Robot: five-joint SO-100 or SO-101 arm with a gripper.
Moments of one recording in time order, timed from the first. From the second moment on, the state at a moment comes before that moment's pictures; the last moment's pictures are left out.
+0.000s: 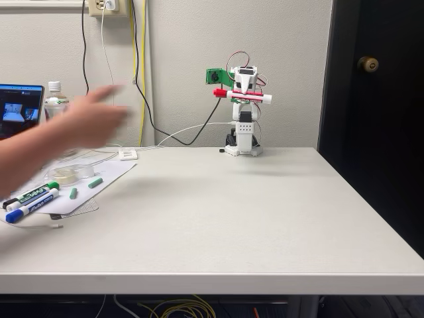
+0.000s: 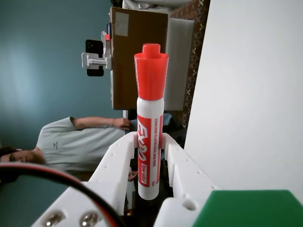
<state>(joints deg) 1.1 149.5 132.8 26.0 -0.6</state>
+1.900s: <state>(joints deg) 1.0 152.5 132.8 30.7 -8.3</state>
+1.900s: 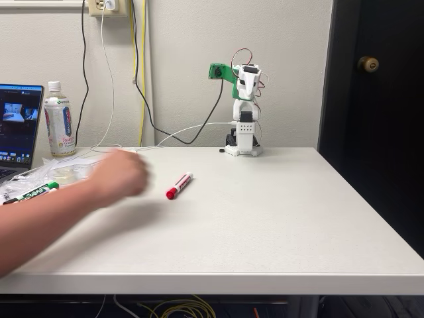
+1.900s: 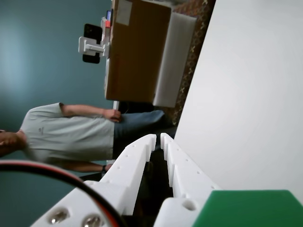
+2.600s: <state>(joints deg) 18.4 134.8 120.8 33.3 -28.4</state>
